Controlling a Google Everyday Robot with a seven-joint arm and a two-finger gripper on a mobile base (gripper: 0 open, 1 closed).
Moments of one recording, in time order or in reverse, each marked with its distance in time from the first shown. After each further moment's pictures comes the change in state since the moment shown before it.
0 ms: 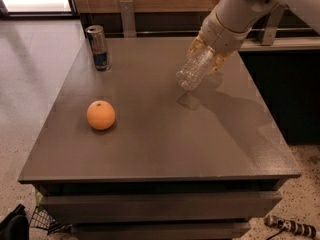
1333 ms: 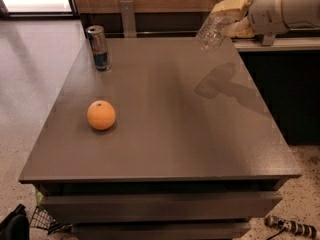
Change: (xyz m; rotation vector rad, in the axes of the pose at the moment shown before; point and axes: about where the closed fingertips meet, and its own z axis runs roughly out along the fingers) arm -0.077 0.010 -0.074 -0.634 -0.170 -0.235
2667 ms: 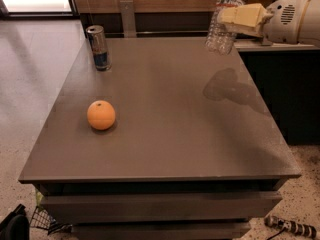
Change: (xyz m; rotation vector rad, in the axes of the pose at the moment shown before) arm 0.002 0.002 -0.022 -0.276 -0.080 -0.494
